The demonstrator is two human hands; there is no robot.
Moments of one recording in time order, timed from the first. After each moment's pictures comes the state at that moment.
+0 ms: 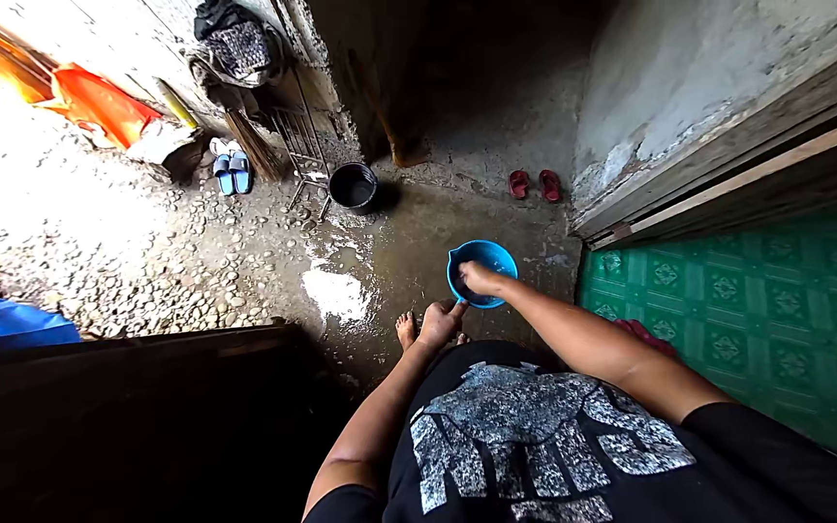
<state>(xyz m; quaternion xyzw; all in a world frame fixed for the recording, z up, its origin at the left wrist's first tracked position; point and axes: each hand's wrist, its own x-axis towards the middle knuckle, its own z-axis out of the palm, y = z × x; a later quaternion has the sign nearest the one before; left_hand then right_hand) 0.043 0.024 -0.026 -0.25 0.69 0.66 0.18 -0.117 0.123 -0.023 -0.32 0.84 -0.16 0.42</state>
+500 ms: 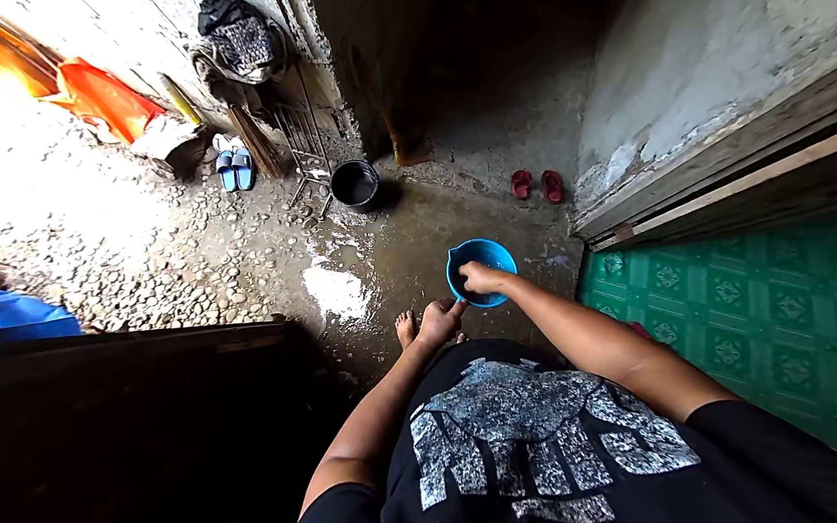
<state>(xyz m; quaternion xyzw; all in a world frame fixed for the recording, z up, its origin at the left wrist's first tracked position) 0.041 0.027 -0.024 -0.25 0.69 0.65 0.19 -0.125 0.127 -0.025 -0.34 0.81 -0.15 0.45</state>
